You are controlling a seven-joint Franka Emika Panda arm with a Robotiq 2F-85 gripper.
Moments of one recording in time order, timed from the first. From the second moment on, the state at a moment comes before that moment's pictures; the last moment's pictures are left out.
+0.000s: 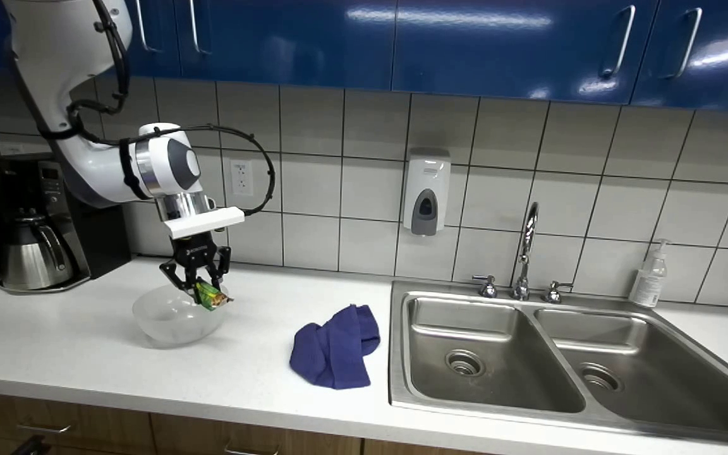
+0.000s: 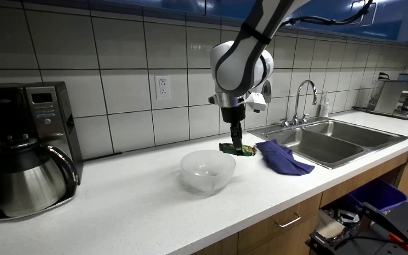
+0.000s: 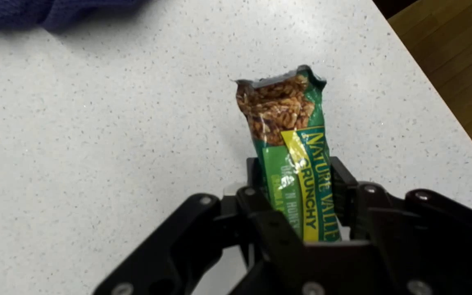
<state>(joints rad) 0.05 0.37 0.06 -2.17 -0.37 2.44 -0.59</state>
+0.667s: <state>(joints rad) 0.12 0.53 0.07 -2.01 -0.37 2.41 -0.51</state>
